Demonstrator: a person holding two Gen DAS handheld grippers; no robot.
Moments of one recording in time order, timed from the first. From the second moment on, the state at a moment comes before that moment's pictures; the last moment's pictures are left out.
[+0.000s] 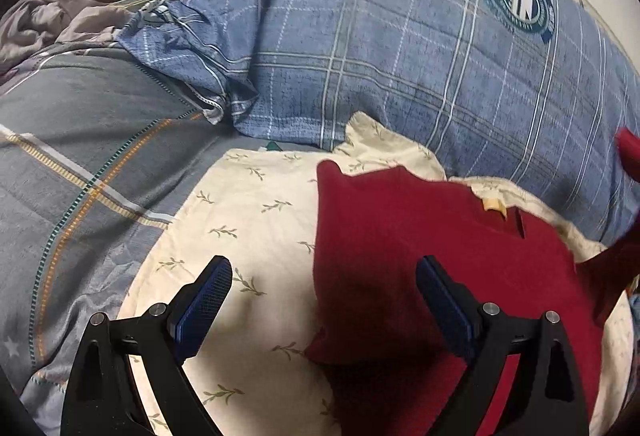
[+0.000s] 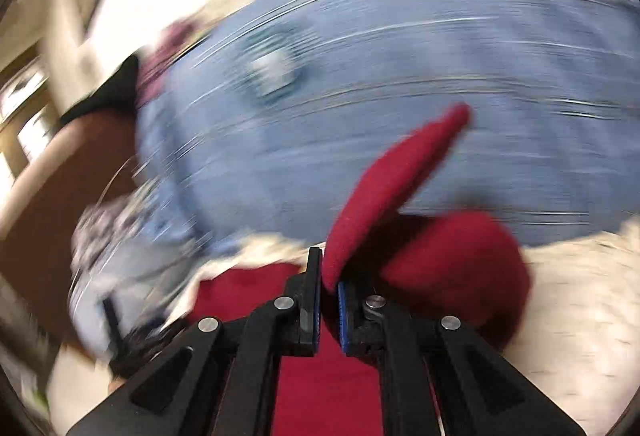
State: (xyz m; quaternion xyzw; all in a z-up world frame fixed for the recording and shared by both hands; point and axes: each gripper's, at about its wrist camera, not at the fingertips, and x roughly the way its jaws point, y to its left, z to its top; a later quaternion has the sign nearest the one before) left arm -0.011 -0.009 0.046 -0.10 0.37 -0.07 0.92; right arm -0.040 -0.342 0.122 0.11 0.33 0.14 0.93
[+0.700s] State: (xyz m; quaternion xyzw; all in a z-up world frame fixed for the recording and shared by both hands) left arm -0.012 -0.003 0.046 -0.14 0.37 -0.12 0.91; right arm -0.054 -0.272 0.003 0.10 0.46 0.14 0.87
